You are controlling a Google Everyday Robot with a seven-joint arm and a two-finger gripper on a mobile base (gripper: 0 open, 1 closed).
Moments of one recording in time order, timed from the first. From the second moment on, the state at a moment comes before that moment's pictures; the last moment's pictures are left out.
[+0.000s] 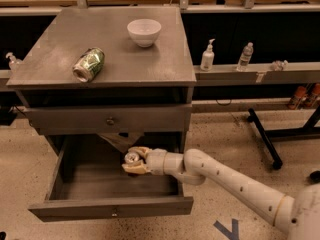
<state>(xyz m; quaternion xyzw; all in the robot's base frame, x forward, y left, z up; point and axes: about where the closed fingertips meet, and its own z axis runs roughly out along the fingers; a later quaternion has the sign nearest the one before) 0.607 0.104 0.493 -0.47 0.61 0.36 0.52</state>
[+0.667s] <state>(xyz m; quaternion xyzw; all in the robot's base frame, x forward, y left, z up) 0.602 0.029 0.661 -0.58 0.54 0.33 0.51</state>
